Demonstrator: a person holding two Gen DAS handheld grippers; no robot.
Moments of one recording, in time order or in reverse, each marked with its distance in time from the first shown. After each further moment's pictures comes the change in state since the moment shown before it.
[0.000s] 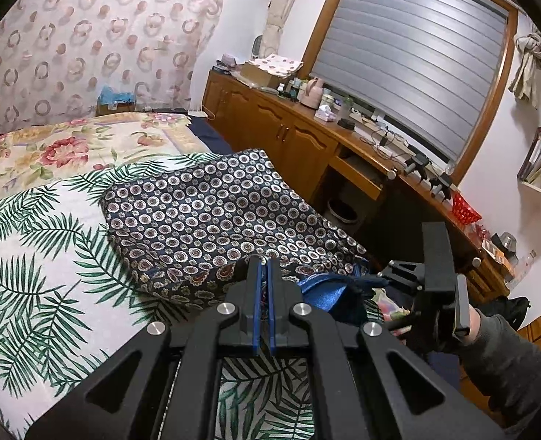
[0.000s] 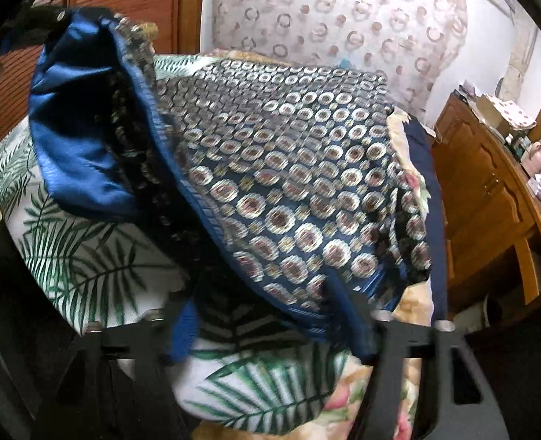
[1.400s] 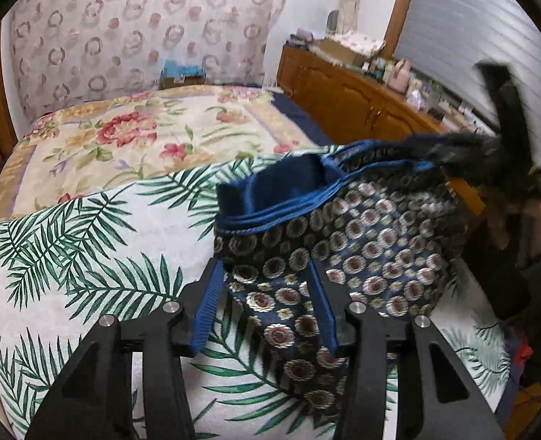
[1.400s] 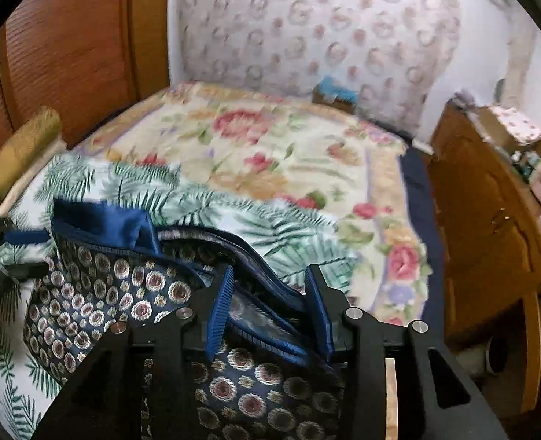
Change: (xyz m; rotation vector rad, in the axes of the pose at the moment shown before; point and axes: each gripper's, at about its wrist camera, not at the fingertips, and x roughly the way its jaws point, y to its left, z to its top) left arm 0.109 0.149 0.044 -0.063 0.110 0.282; right arm 0.110 -0.096 0.238 0.101 -0.064 -0.021
